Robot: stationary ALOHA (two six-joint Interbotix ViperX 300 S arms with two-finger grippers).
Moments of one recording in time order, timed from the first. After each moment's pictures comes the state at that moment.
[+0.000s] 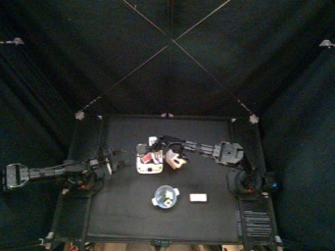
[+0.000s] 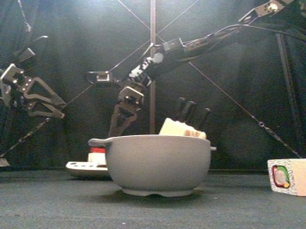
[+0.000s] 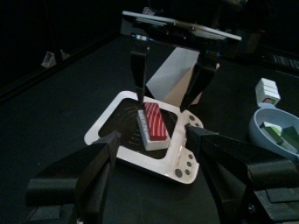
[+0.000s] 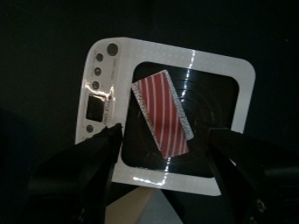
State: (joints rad) left arm 0.39 -0.81 1.48 -0.03 -0.48 -0.09; right arm -0.31 0.56 -0.31 0.23 0.89 -0.67
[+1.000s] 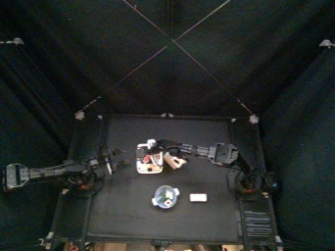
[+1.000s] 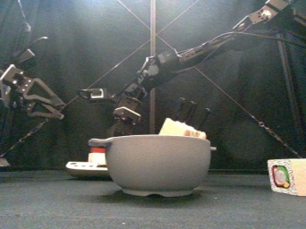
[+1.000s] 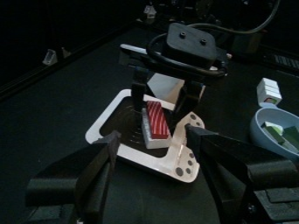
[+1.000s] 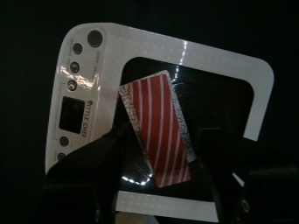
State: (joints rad) left arm 0.39 -0.81 1.49 -0.04 -0.48 -0.09; right arm -0.30 0.62 -0.31 0.18 0.83 -0.67
